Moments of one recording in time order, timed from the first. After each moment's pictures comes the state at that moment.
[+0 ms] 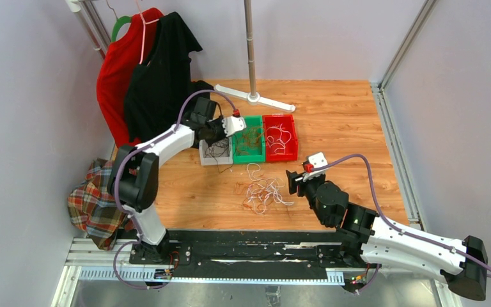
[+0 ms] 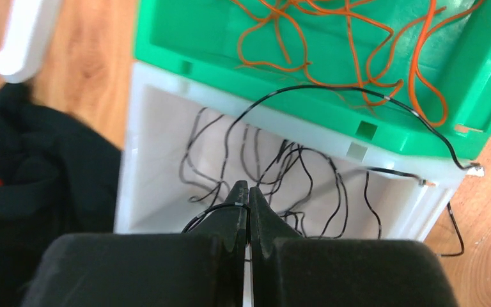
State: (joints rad) left arm -0.38 1.73 1.22 -0.32 0.21 0.89; right arm 1.11 0.66 0.43 0.06 0.74 0.04
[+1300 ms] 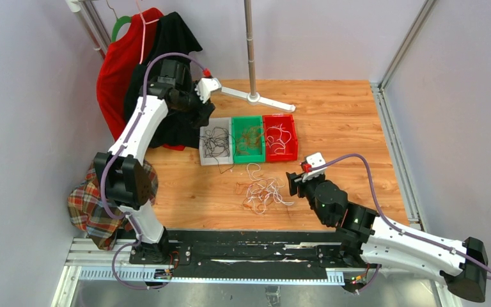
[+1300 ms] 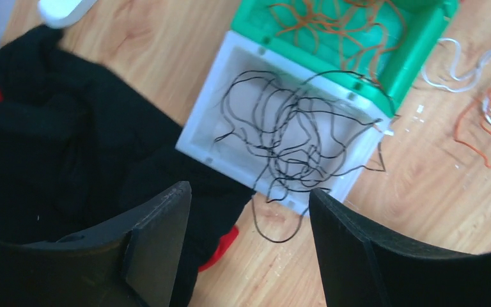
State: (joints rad) left arm -0.20 1.75 1.73 -0.95 0.47 0.79; right arm 1.09 0.65 0.44 0.01 0.71 0.04
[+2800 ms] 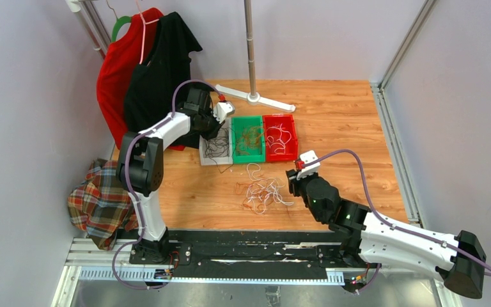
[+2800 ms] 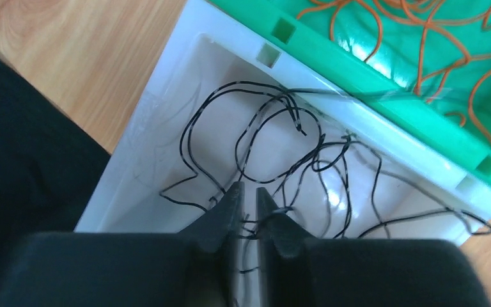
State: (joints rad) left arm -0.26 1.93 1.39 -0.43 0.35 0.62; right arm 1.07 0.76 0.45 0.04 0.68 0.08
